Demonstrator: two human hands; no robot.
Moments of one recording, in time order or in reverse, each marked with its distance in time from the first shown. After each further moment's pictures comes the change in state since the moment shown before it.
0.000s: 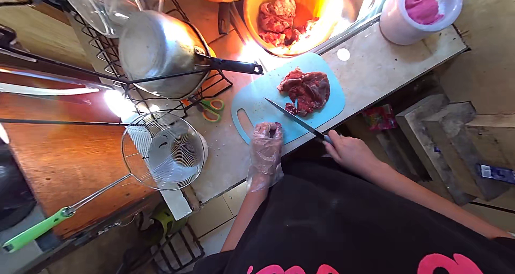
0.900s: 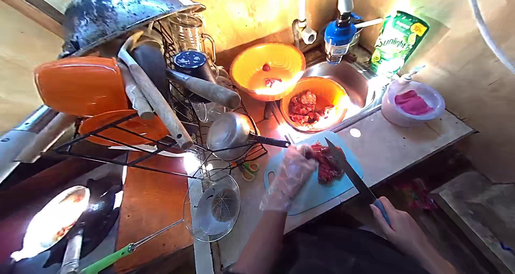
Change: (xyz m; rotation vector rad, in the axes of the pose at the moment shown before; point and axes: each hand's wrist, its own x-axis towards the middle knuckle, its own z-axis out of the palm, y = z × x) left_hand 0.105 0.127 -0.070 0.135 -0.384 0.134; right_hand -0.026 0.038 0.010 0.188 0.635 -0.001
